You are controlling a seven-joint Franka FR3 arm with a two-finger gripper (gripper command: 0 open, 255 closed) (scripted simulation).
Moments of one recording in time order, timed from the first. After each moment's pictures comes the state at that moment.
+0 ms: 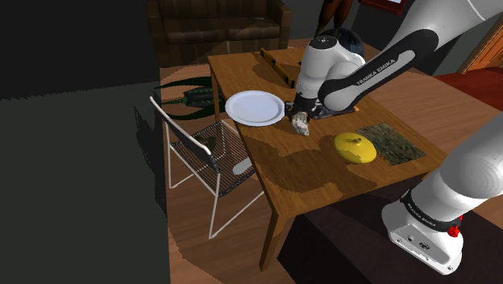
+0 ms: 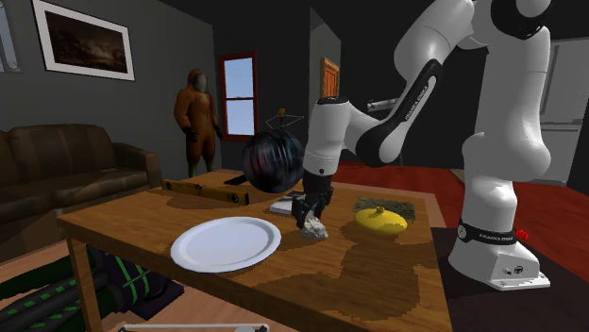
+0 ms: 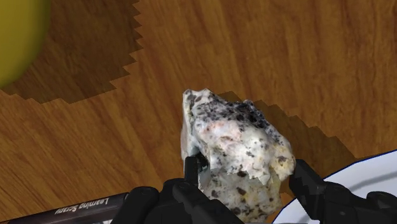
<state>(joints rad) -0.20 -0.02 0.30 -2.52 -0.42 2.60 1.16</state>
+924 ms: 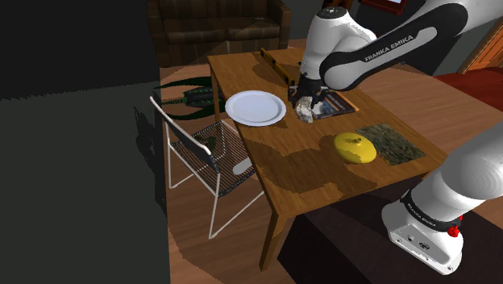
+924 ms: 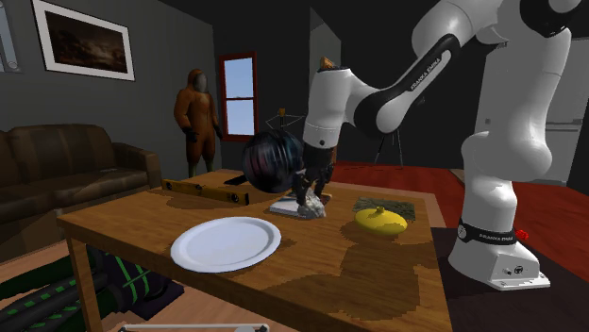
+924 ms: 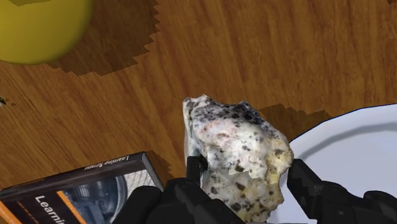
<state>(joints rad) -0.17 -0.16 0.29 -2.48 -0.26 2.44 1.02</state>
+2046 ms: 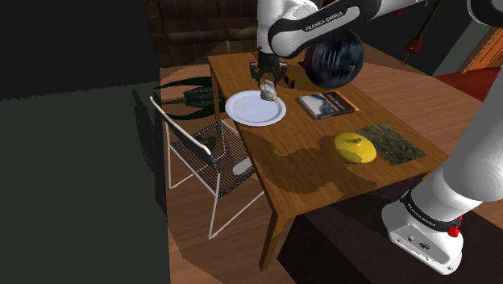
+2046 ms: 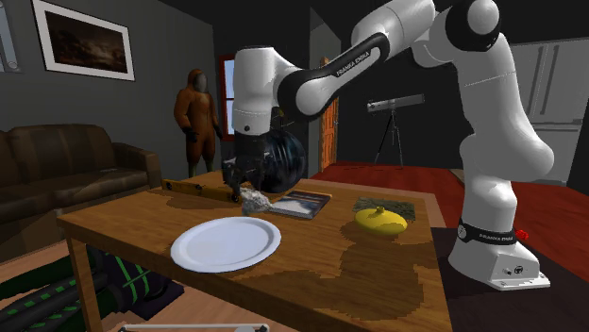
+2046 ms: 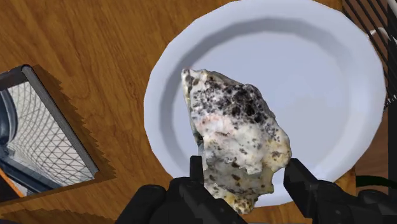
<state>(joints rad) -0.12 0.29 0.33 -1.82 -0.39 2.18 1.10</state>
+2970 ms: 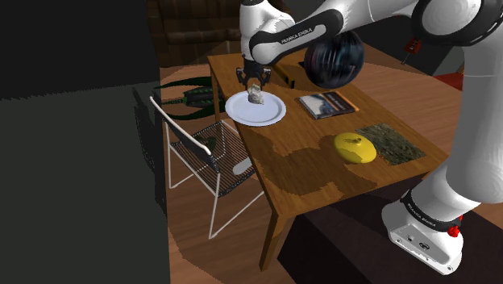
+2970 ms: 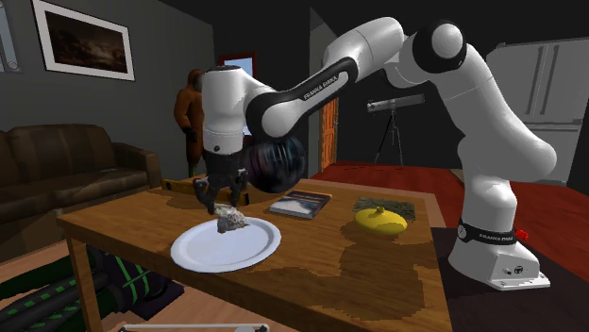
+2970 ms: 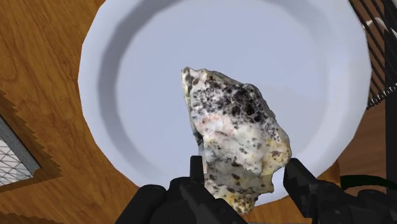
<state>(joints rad) -0.06 0.54 0.30 -1.55 -0.45 2.15 1.13</state>
